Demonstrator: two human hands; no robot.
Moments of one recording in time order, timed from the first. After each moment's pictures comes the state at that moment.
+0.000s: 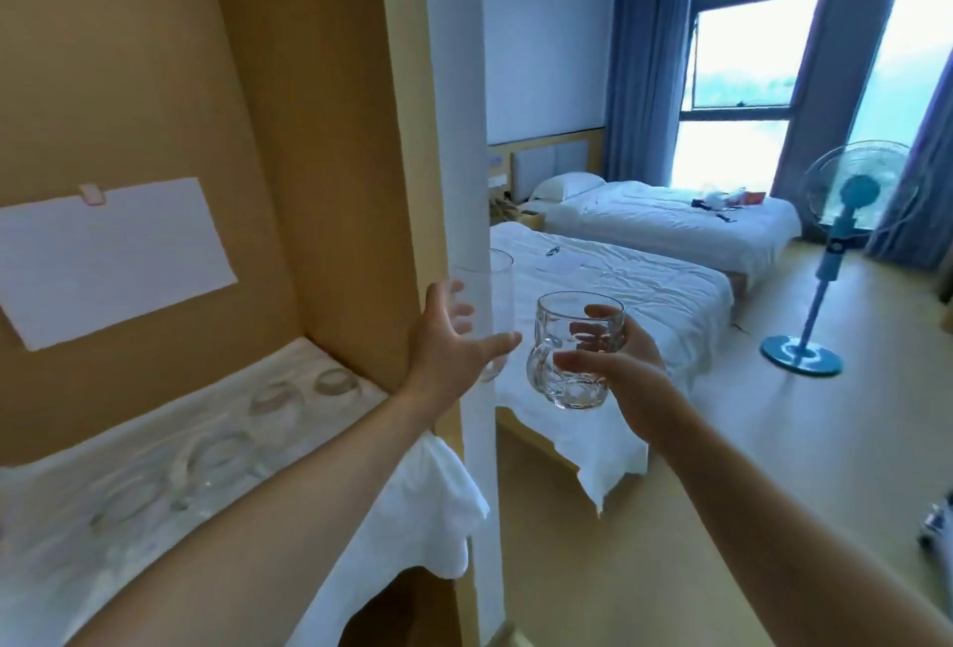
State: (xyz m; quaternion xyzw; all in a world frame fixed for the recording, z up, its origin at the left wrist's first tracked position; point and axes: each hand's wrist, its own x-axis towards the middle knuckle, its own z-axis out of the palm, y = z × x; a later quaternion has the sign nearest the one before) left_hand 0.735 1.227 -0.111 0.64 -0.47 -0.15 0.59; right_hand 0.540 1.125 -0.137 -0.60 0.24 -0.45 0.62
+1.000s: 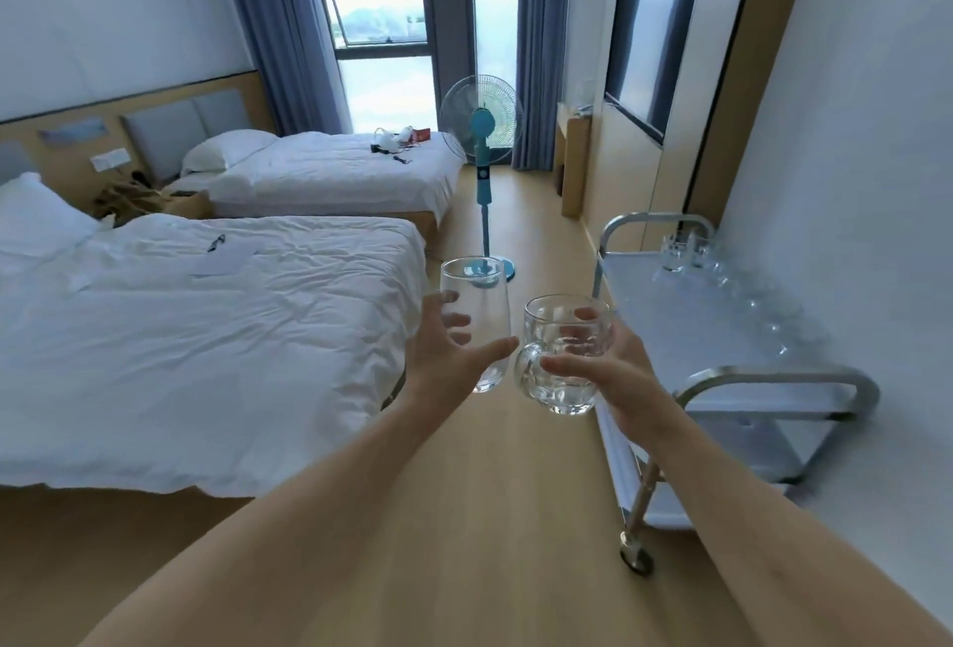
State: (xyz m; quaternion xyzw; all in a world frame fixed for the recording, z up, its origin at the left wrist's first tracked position) left_hand 0.340 0.884 -0.177 0.53 -0.61 -0.35 0.47; right_hand 0.135 0.926 -0.193 -0.48 0.47 -0.57 0.47
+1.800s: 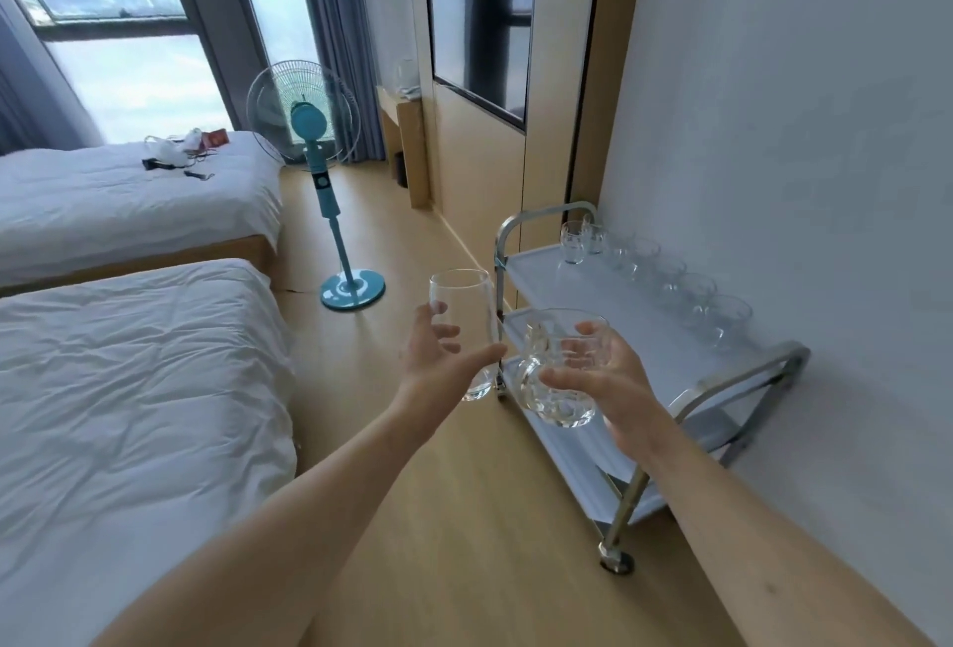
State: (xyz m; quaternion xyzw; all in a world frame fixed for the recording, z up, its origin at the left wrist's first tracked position) left_hand 0.297 0.587 -0.213 0.40 -0.66 -0.52 0.37; right_hand 0.129 0.727 -0.219 -0.30 0.62 -0.64 0.35
